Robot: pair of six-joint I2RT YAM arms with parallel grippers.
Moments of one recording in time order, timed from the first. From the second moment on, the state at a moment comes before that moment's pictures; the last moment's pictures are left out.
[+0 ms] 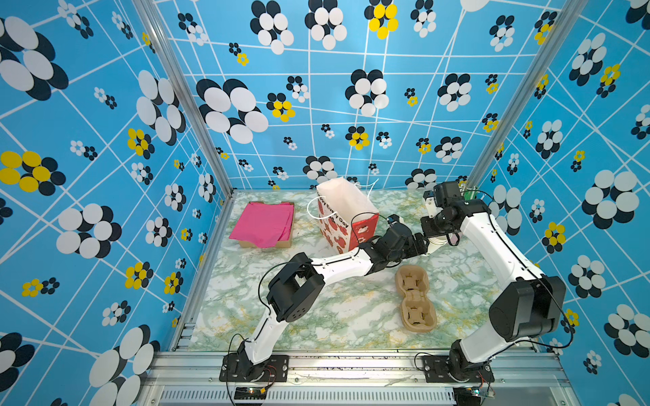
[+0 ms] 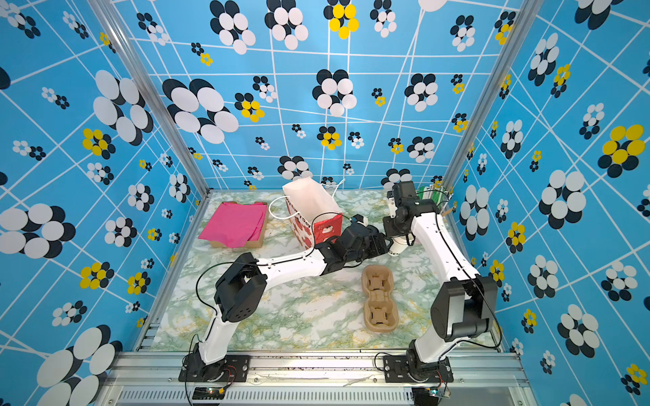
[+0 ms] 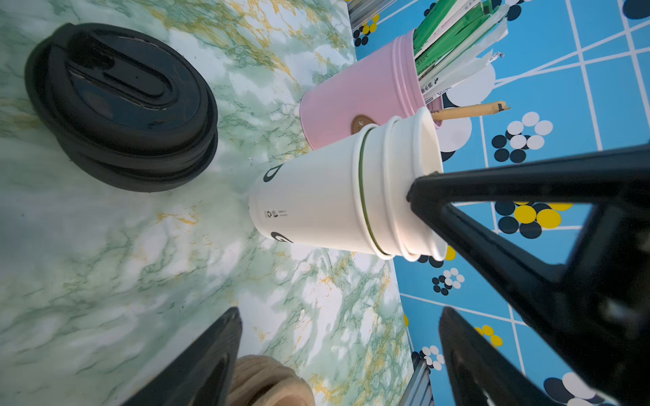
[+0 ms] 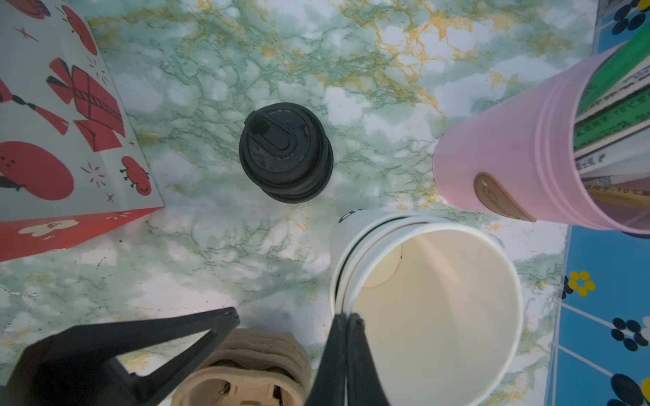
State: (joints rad) left arm -0.98 2.17 1.68 0.04 0.05 -1.08; right arm 0.14 1.61 1.50 -0.99 0.09 -0.08
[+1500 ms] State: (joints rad) left arm -1.07 1.92 1.69 -0.05 -0.13 -0.88; right arm 0.10 1.65 1.50 -1.00 0.05 -0.07
